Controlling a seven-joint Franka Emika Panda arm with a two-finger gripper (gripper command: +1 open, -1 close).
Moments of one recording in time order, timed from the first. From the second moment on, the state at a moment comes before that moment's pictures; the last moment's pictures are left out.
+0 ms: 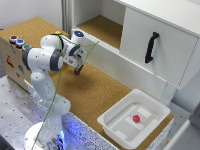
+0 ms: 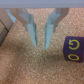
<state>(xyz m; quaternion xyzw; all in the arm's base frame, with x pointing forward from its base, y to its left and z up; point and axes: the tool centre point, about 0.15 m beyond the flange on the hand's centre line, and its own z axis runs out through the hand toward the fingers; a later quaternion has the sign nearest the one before) 0.413 0.253 0.247 -0.98 -0.12 -0.04 0.14</state>
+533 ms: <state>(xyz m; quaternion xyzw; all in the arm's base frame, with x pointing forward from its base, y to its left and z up) 0.427 0.237 0.221 -0.99 -0.08 -0.03 0.14</state>
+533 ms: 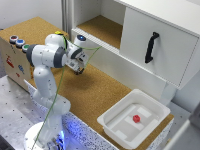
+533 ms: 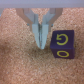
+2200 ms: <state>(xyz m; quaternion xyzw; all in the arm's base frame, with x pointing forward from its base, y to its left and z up) 0.446 0.079 0.204 -0.99 0.05 -0.02 0.10</state>
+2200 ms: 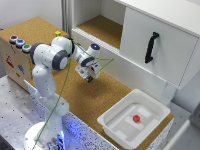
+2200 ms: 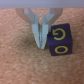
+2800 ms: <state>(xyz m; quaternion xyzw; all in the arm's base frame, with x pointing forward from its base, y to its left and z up) 0.443 0.004 0.208 -0.99 0.07 -0.02 0.10</state>
